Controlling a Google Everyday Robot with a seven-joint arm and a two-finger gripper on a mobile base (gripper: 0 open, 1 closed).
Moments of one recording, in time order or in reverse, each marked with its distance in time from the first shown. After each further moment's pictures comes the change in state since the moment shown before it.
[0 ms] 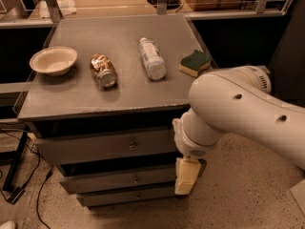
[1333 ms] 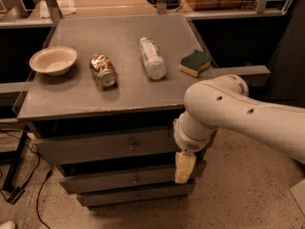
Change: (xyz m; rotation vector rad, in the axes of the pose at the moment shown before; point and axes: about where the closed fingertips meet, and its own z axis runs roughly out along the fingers) arm 0.021 -0.042 0.067 -0.015 0.015 0.001
